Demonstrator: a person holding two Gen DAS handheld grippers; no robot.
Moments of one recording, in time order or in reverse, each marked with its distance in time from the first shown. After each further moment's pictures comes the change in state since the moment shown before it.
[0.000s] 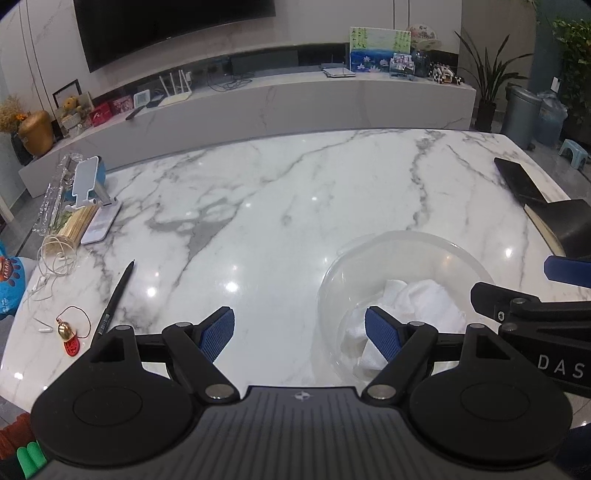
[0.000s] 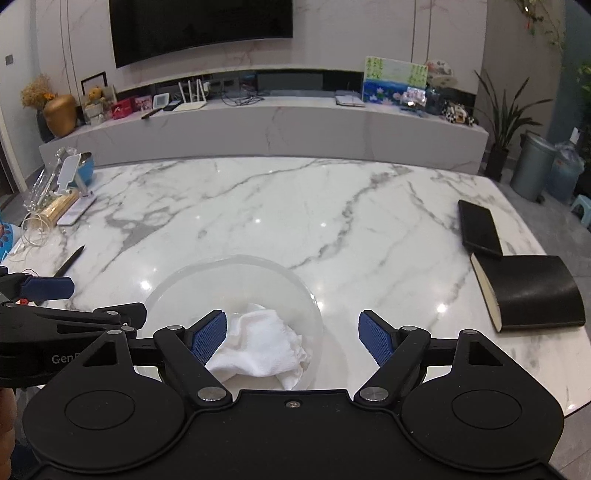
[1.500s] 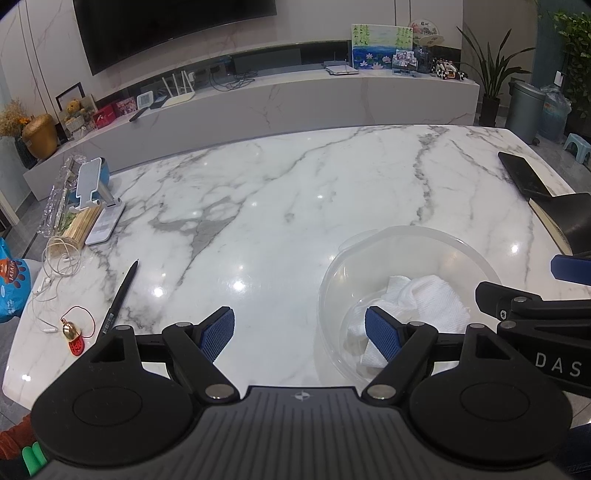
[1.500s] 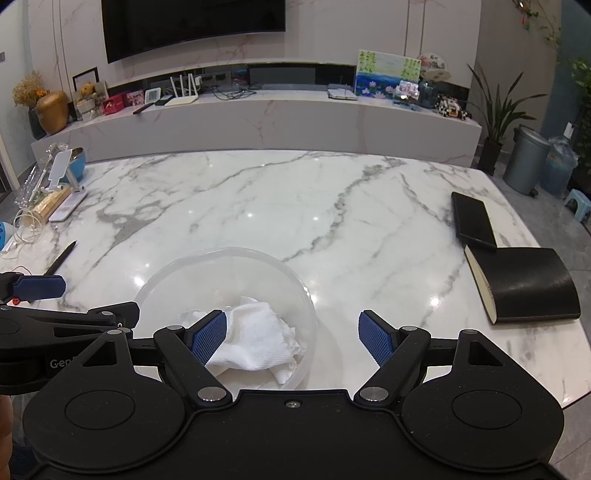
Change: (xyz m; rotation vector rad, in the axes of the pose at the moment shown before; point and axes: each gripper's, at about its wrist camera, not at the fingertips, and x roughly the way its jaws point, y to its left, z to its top) left arm 0.001 -0.003 -0.002 0.015 0.001 0.023; right arm 0.003 0.004 -0.001 0.006 0.015 -0.030
